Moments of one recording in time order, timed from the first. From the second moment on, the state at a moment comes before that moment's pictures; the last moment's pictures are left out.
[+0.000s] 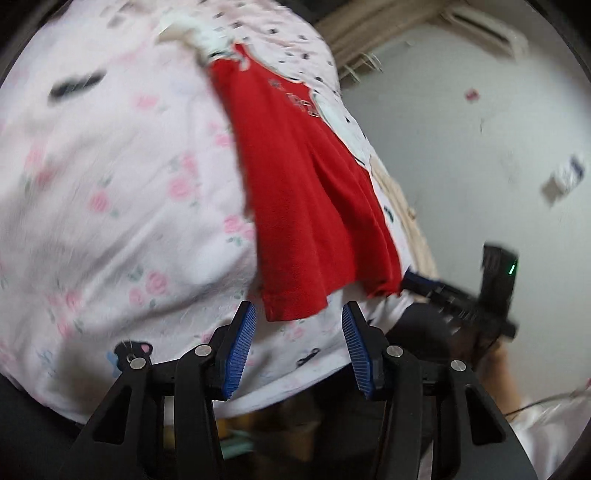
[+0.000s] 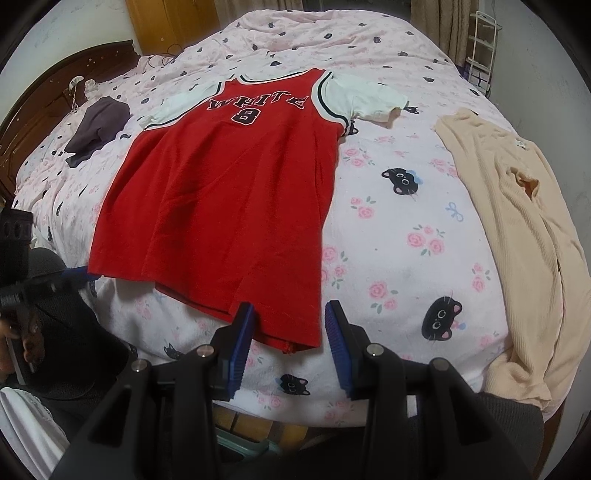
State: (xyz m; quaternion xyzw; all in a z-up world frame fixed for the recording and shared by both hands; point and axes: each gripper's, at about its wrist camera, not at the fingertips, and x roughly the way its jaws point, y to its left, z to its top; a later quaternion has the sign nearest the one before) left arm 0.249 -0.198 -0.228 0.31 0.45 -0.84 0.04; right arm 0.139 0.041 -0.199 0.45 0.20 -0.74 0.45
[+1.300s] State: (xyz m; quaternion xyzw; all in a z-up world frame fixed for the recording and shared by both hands) left arm 0.263 -0.215 -0.165 0.25 0.39 -0.88 0.12; right arm 0.140 0.043 -0.223 0.50 0.23 -0.71 0.45
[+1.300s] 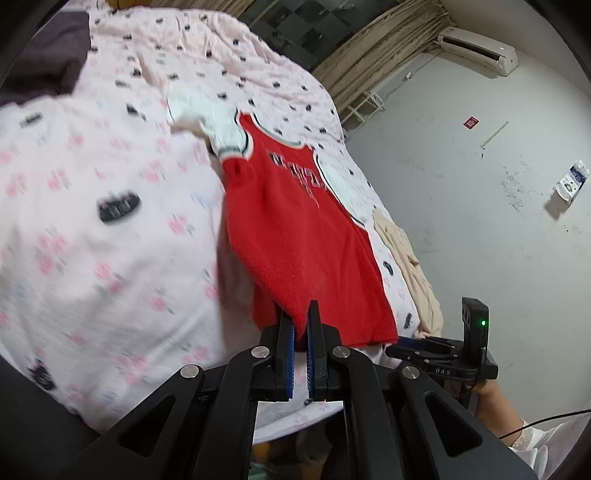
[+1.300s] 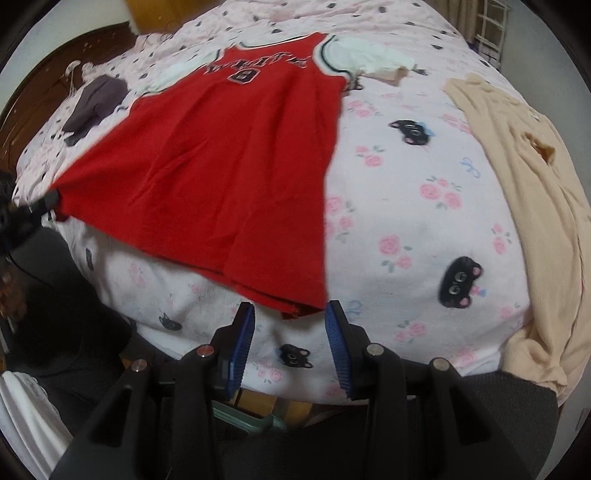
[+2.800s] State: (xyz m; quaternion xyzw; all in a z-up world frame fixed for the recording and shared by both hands) left arm 0.283 -0.222 -0.160 0.27 0.39 -0.87 0.14; right arm 0.176 0.044 -0.129 0.28 0.39 -0.77 0.41
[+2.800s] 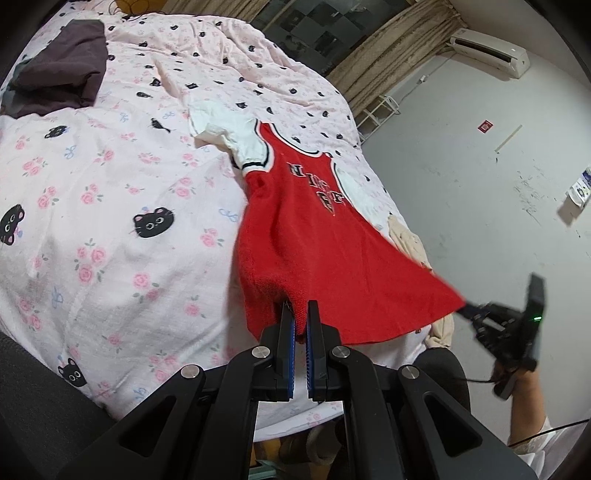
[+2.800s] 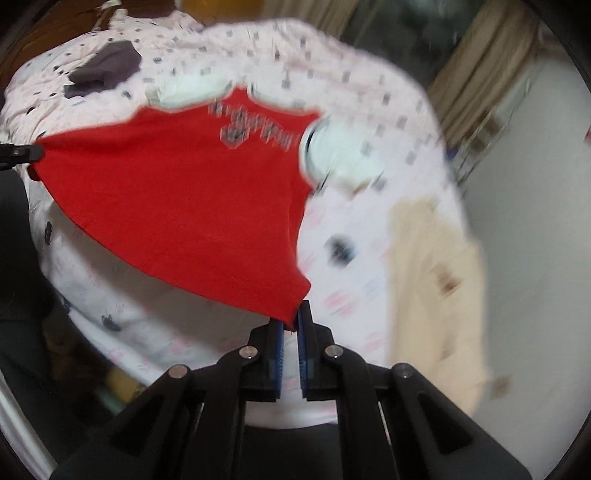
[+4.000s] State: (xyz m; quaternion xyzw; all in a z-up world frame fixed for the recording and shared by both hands) left arm 0.273 -0.257 -0.135 0.30 0.32 -0.87 0.23; right arm 0.163 0.043 -0.190 0.41 0.41 -0.65 0.49
